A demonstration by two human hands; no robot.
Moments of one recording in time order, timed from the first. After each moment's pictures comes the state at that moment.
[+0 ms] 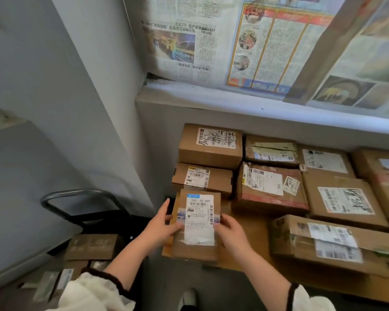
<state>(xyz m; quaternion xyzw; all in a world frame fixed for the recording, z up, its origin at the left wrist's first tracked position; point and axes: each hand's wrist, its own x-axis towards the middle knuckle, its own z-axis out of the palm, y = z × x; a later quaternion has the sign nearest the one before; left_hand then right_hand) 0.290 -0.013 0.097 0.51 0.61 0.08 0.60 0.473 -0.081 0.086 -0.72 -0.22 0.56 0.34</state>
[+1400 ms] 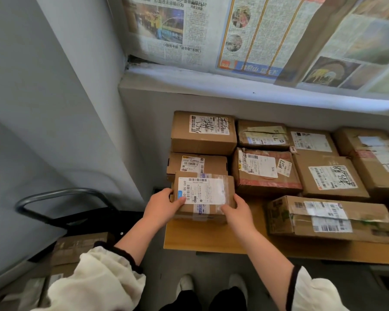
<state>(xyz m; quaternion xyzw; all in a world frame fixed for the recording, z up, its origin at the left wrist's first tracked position) 0.296 0.027 0.075 0.70 0.59 0.03 0.40 0.463 -0.071 0.101 -0.80 -0.22 0.42 0.36</state>
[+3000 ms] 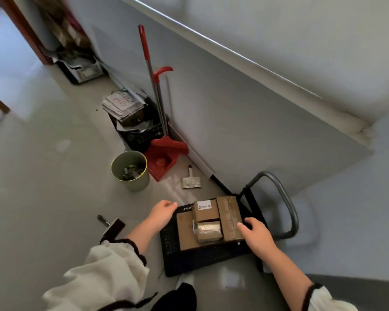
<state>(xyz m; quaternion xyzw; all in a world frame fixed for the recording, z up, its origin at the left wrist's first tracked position) -0.060 -0.195 0.041 -0.08 0.84 0.39 0.37 0.087 0.025 0.061 -0.37 -0.82 0.40 -0.18</state>
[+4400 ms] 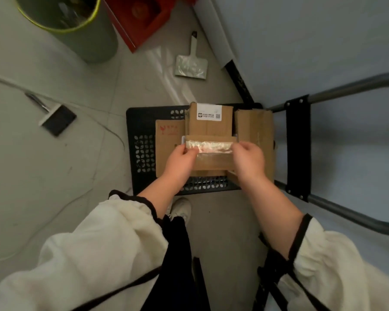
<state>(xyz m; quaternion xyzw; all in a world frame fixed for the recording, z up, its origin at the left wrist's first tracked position) -0.061 -0.089 -0.300 -0.26 0.68 0.53 0.43 -0.041 0.043 -0.266 -0.52 -0.68 0.49 -0.17</state>
